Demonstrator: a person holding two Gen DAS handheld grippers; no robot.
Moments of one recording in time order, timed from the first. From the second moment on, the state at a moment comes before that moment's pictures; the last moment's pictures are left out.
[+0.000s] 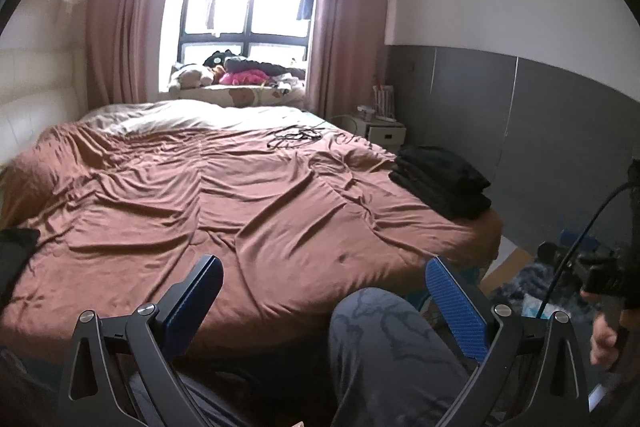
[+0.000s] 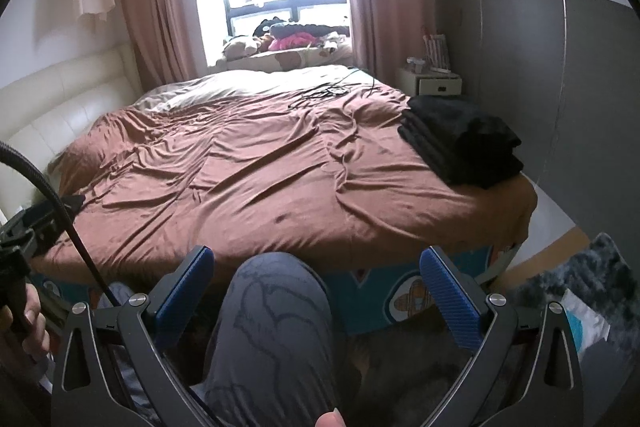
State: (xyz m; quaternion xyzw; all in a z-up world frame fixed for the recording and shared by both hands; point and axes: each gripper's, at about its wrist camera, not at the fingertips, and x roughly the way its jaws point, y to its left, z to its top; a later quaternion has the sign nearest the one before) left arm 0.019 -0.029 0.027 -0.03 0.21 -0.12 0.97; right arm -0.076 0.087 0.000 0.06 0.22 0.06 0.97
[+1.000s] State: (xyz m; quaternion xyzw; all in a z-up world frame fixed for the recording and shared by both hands) left arm 0.013 -0.027 0.029 -0.03 0.20 -0.12 0.97; right arm -0.081 0.075 0.002 0.06 0.23 0.05 0.97
